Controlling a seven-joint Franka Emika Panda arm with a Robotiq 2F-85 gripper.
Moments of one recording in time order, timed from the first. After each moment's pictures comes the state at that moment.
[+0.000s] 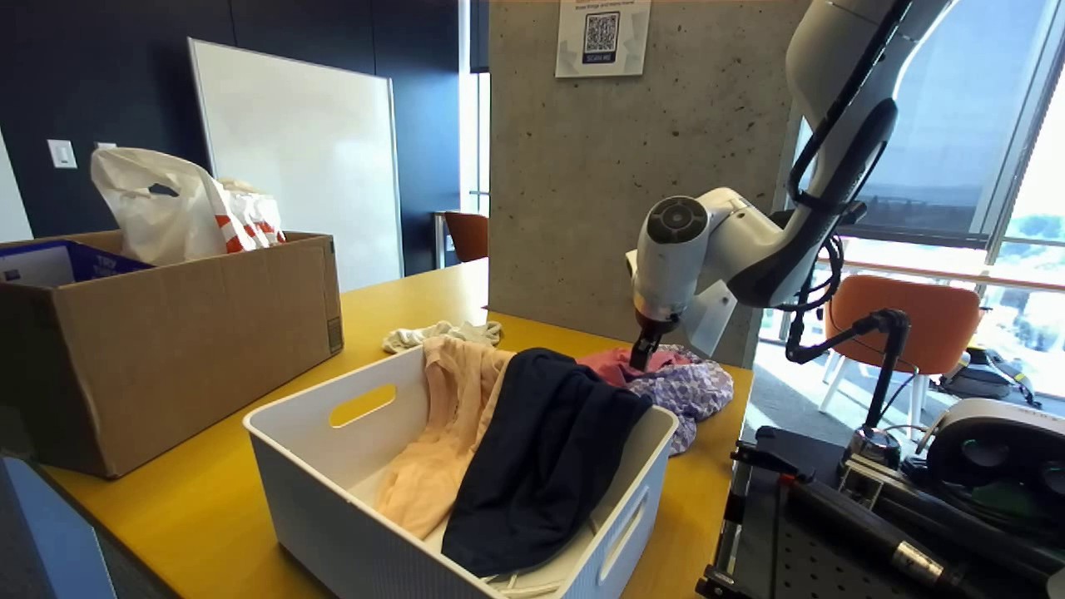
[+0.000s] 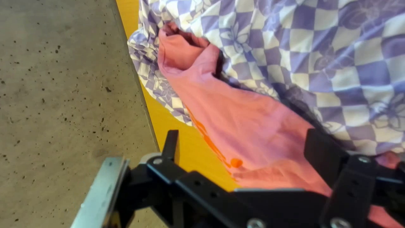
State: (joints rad) arm 0.00 0.41 -0.30 -2.22 -1.43 2.67 1.06
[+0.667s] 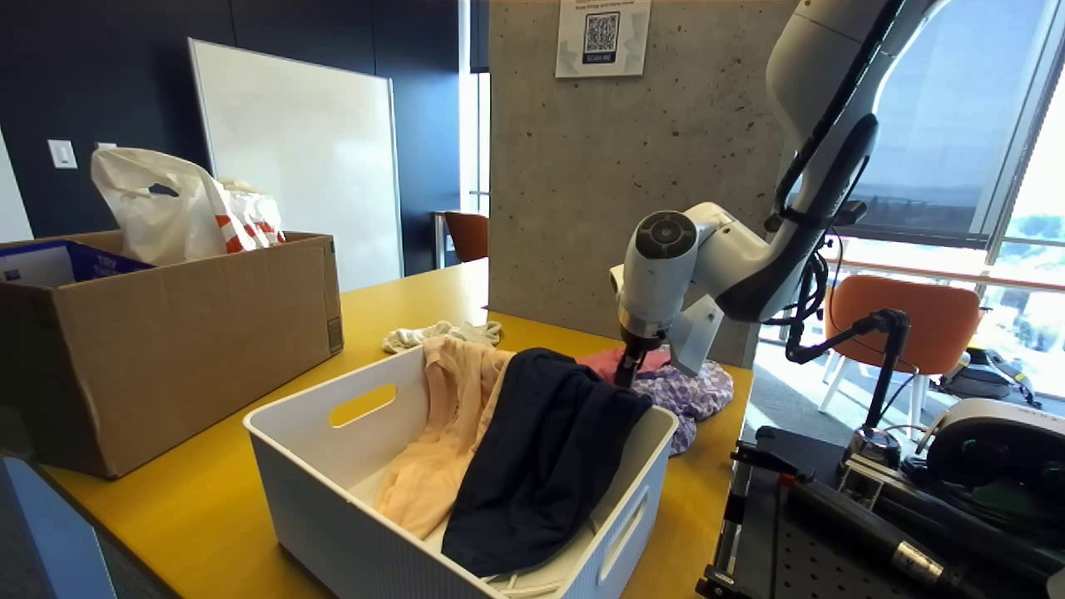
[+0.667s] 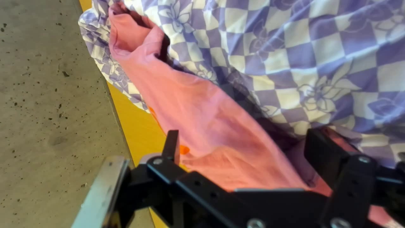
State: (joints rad) arm 0.03 0.47 -0.28 -2.19 -1.43 2.71 1.08
